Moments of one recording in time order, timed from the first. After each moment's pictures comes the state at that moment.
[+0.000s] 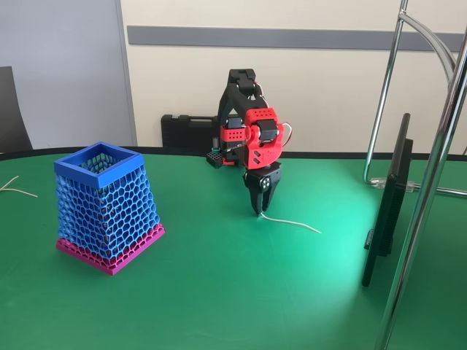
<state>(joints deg) -17.6 60.7 78.5 72.6 61.0</state>
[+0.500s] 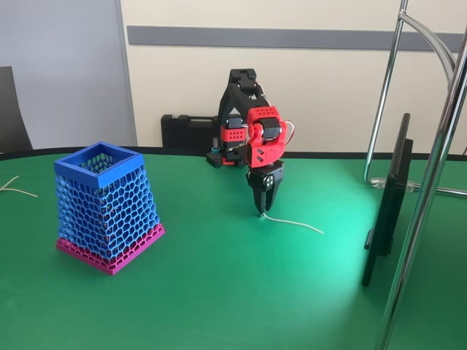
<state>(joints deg) -18.8 60.8 76.5 72.6 60.9</state>
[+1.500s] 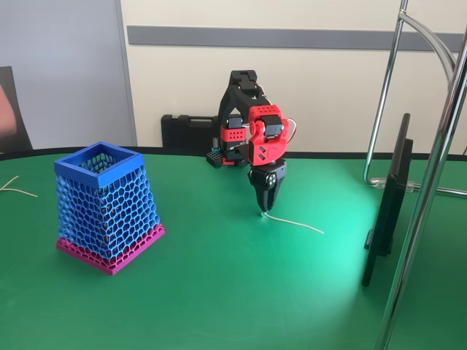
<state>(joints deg) -18.8 58.7 71.1 75.8 59.3</state>
